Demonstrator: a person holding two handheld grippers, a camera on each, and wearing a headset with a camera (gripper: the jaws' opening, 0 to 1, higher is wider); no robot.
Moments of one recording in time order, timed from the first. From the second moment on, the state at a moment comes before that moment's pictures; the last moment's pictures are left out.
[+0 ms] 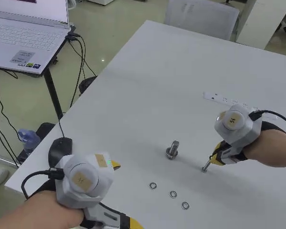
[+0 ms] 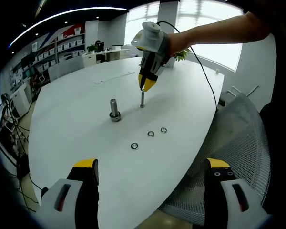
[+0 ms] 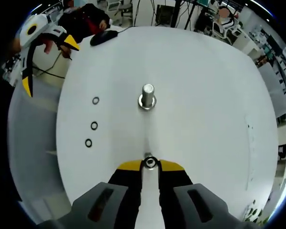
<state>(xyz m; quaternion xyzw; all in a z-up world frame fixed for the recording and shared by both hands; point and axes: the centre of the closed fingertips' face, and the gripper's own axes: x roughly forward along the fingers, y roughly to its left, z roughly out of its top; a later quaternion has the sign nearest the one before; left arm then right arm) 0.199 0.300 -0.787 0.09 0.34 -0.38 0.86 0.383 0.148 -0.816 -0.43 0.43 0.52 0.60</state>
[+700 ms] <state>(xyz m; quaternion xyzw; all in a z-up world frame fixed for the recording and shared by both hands) 0.191 0.303 -0.792 0.09 0.35 -0.38 0.85 0.373 0.151 -0.835 -0.44 0.44 0.53 0.58</state>
